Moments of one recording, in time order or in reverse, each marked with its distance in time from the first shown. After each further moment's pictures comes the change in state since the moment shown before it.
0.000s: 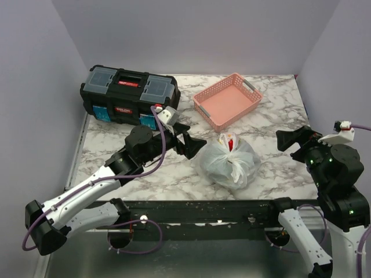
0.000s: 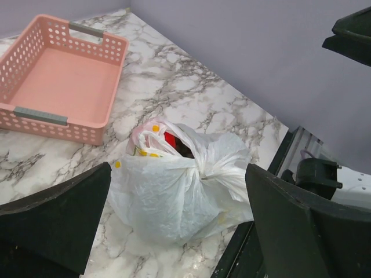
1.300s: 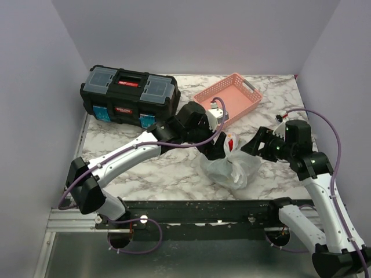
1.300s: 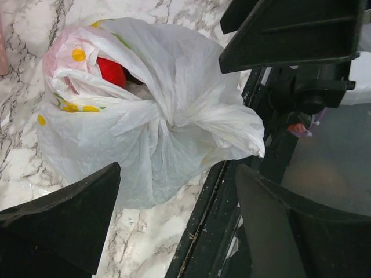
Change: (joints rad) left arm -0.054 0.513 0.499 -0.536 0.269 0.146; right arm 0.000 0.280 -0.232 0.015 -0.481 0.002
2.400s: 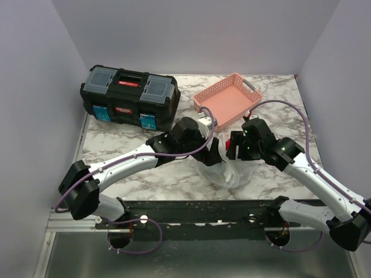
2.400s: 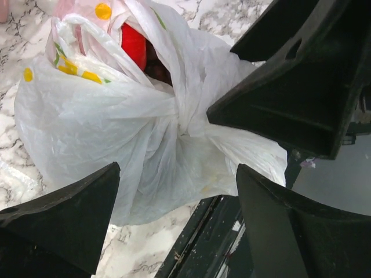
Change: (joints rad) left arm -0.013 -0.067 -0.304 0.282 -0.121 -0.208; right arm 0.493 0.255 0.087 0.000 0.485 0.089
